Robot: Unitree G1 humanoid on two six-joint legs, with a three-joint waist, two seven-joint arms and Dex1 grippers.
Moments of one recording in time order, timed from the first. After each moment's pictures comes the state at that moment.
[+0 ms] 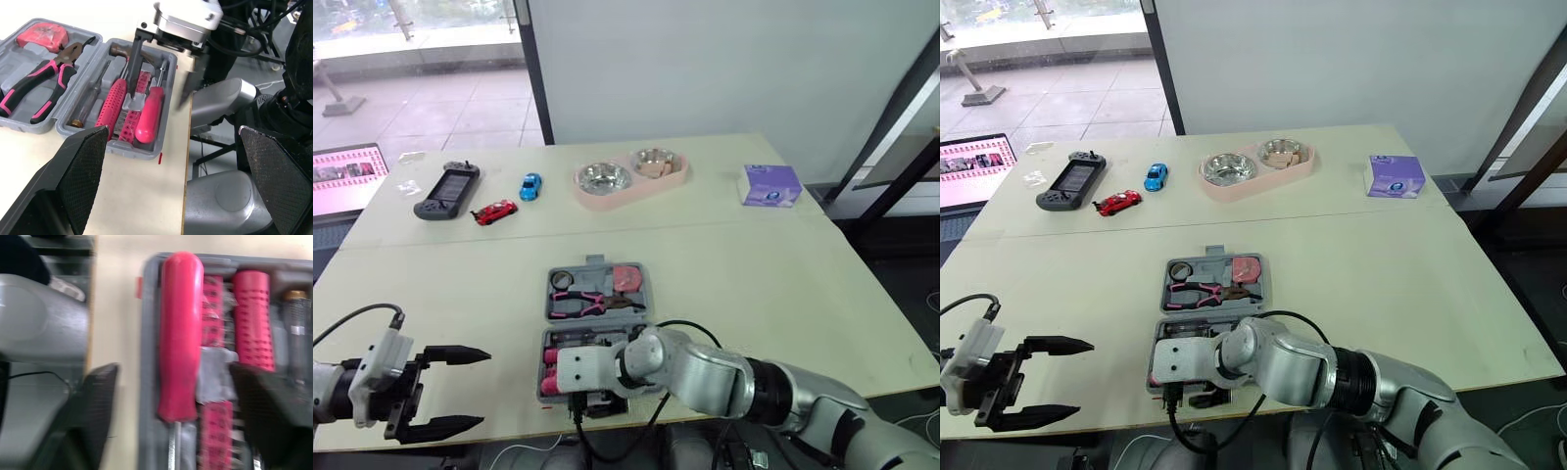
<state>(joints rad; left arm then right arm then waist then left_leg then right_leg) 0.31 0.90 0.41 -0.08 -0.62 0.05 -1.60 -0.75 -0.35 1.05 -0.42 0.10 1.12 0.64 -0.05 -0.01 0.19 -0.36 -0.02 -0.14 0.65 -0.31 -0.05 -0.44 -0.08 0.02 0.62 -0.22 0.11</state>
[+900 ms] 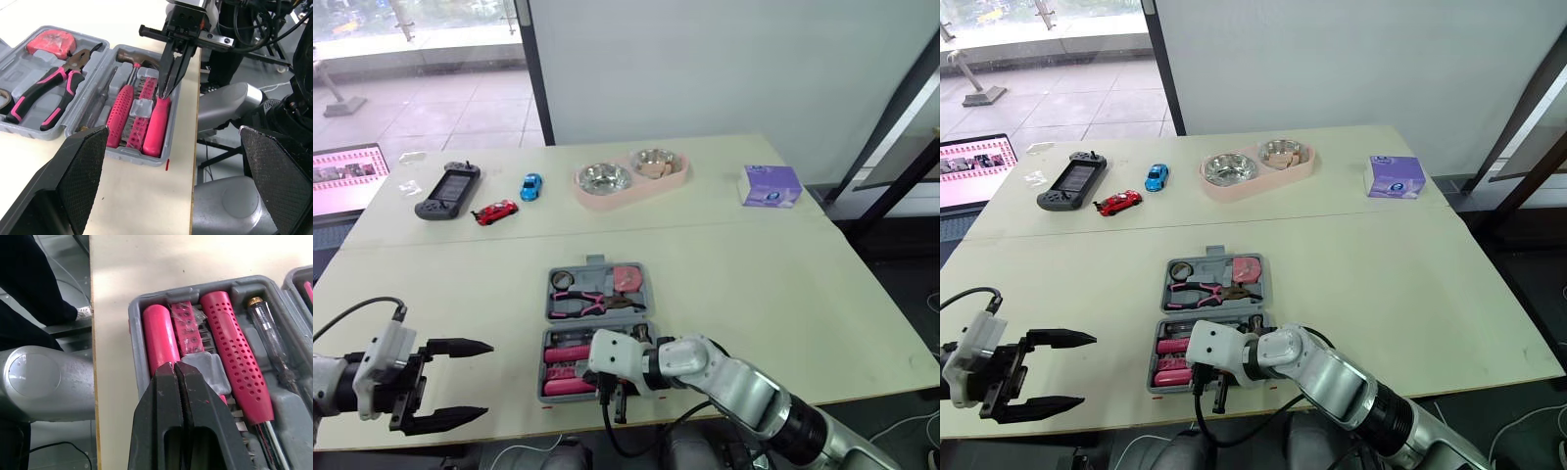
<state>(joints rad) 0.28 0.90 0.41 -0.10 -0.62 0.08 -1.58 -0.41 -0.42 0.77 -0.39 0.12 0.76 0.68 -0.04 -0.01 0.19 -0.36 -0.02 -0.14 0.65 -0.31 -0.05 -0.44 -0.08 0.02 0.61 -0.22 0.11</state>
